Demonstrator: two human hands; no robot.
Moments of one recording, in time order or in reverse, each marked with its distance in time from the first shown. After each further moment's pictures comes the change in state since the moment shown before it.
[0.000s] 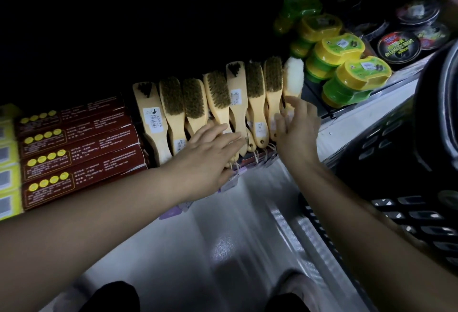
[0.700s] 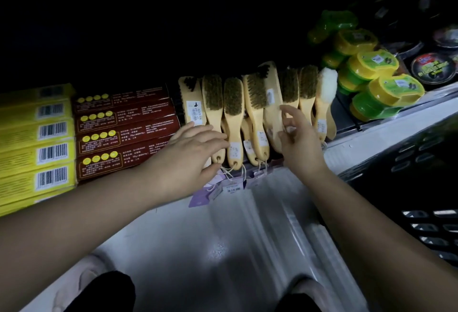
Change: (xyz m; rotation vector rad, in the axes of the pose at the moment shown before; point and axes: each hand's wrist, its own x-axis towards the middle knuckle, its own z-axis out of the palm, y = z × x) left_hand -0.070 -0.038 -0.019 -0.161 0.120 -0.133; right_hand -0.019 -0.025 0.017 0.085 -0.245 -0.162
